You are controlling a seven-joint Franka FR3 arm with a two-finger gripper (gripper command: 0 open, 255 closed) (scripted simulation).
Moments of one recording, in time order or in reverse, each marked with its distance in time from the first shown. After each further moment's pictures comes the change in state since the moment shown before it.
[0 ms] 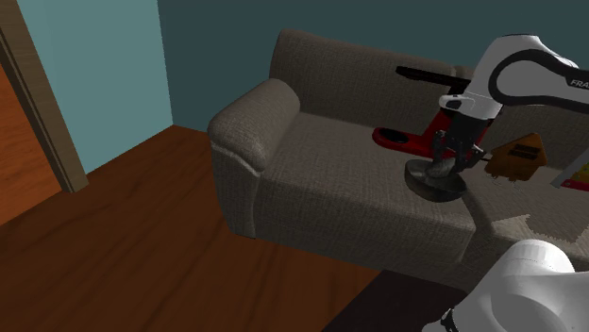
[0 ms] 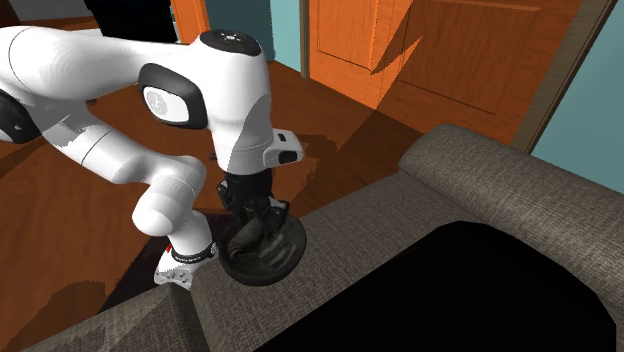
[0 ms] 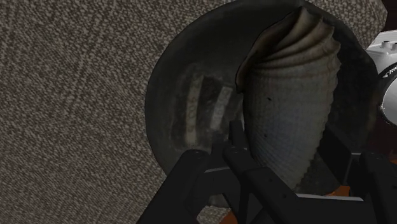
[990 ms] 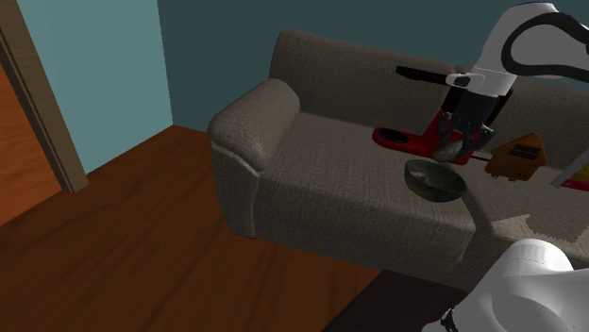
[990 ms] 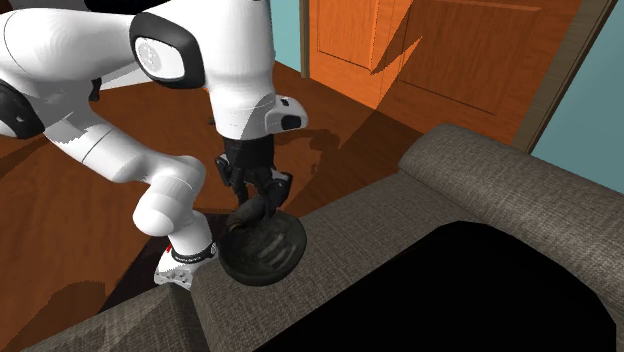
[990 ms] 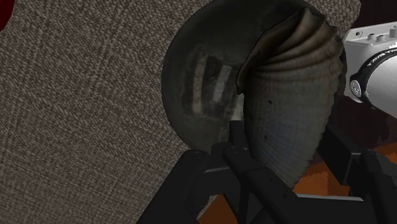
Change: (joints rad) arm 0.020 0.050 0.035 0.164 0.036 -0.117 0.006
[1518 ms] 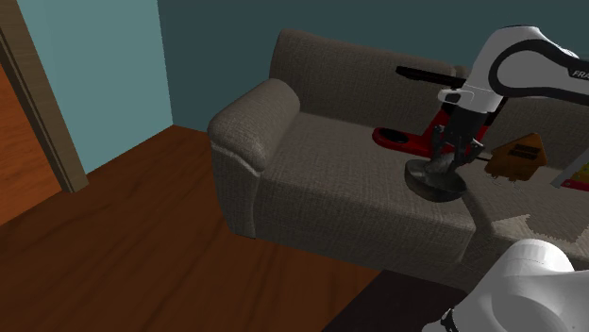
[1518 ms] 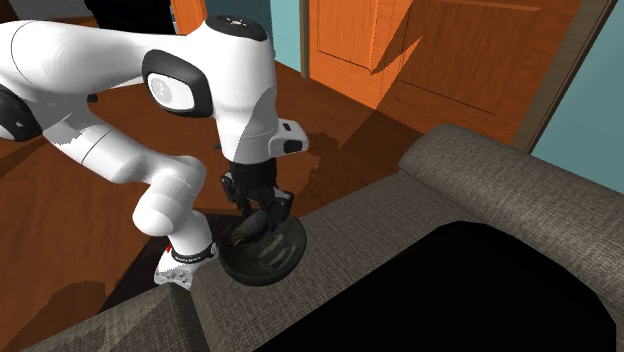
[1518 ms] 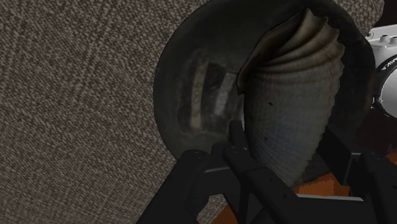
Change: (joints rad) arm -0.009 -0.027 -0.015 -0.119 -0.016 0.091 0.007
